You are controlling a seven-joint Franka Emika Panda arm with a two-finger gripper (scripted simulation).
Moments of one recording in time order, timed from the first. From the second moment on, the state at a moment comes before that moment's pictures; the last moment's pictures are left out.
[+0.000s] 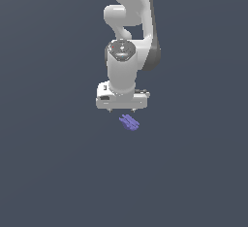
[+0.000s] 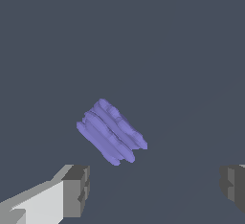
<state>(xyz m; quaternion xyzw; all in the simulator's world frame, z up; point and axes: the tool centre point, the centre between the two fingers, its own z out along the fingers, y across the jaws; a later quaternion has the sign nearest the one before) -0.013 -0.009 0.157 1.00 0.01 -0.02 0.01</state>
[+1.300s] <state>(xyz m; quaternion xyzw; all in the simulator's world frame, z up) -0.008 -0.008 0.153 1.00 0.08 -0.02 0.00</state>
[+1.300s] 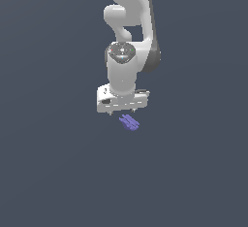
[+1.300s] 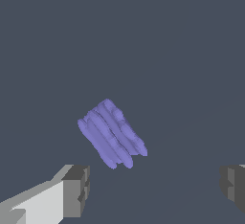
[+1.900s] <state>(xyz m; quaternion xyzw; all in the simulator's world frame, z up) -0.015 0.010 0.126 0.97 0.23 -0.01 0.00</state>
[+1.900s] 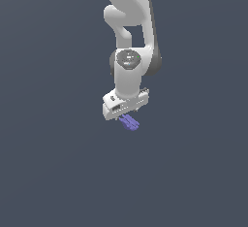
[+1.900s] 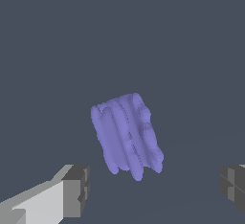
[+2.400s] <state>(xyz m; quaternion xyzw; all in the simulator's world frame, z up) -0.021 0.024 0.108 0.94 0.35 0.00 0.00</state>
